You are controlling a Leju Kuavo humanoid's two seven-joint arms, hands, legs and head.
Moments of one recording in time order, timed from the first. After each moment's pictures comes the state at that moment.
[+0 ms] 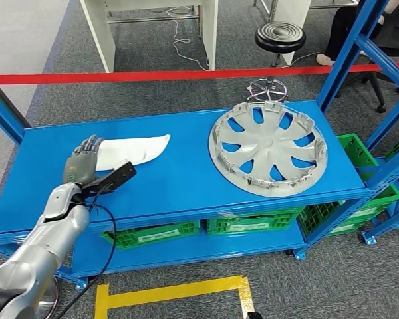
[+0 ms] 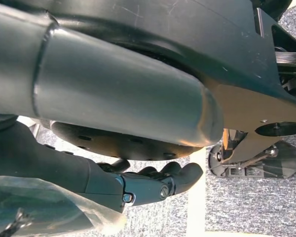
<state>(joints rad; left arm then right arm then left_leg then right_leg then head) -0.78 -0.08 -0.28 -0.36 -1.19 0.35 0.02 -0.05 0.13 -0.25 -0.20 0.38 0.06 0.17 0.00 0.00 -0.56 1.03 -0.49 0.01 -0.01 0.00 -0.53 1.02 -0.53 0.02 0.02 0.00</state>
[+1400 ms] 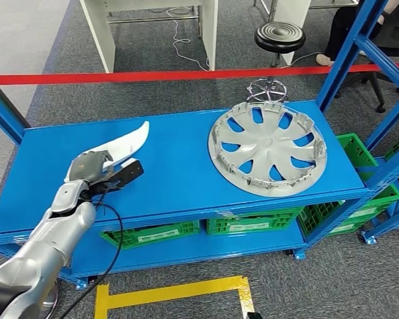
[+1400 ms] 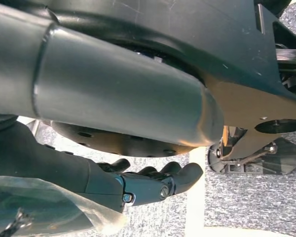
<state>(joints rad) -0.79 -0.10 -0.28 -0.37 -1.27 0.20 0.16 -0.05 0.13 -0.25 -0.20 0.40 0.05 0.16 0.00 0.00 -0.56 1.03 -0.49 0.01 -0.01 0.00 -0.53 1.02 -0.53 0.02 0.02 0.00</state>
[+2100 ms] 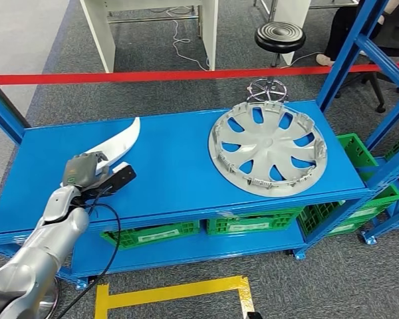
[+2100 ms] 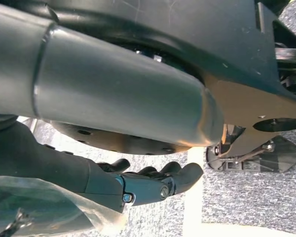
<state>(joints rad) -0.76 -0.07 -0.27 -0.37 -1.16 0.37 -0.03 -0.05 0.13 -0.25 -0.20 0.41 0.05 0.15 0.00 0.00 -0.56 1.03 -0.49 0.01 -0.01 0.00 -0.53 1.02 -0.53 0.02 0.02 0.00</state>
